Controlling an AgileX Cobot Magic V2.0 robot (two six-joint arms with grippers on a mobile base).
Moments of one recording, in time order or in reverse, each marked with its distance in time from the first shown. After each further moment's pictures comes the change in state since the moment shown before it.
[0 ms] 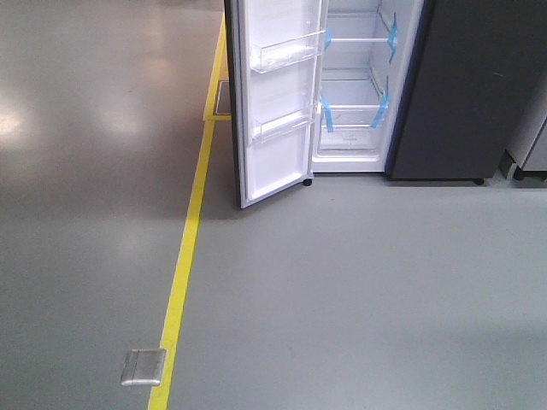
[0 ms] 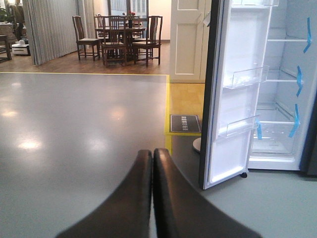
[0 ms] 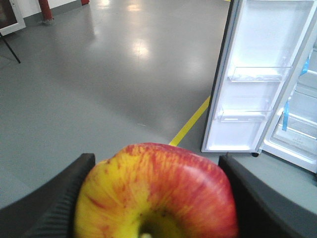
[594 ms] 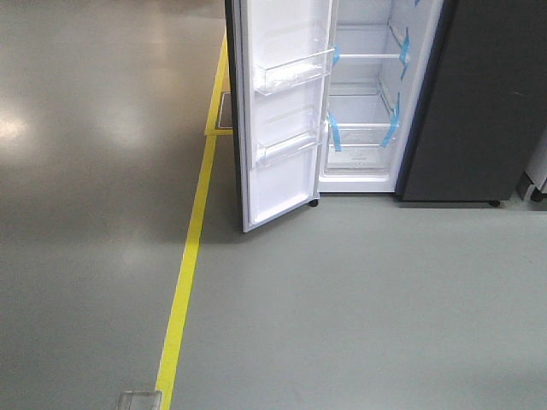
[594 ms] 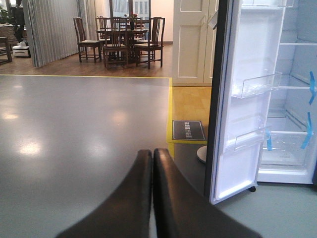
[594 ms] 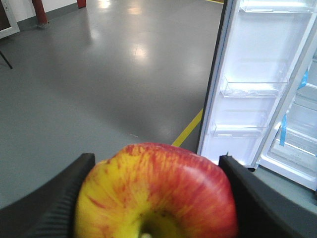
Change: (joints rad) left arm 0.000 0.000 0.000 0.000 0.000 0.000; right arm 0.000 0.000 0.000 0.000 0.000 0.000
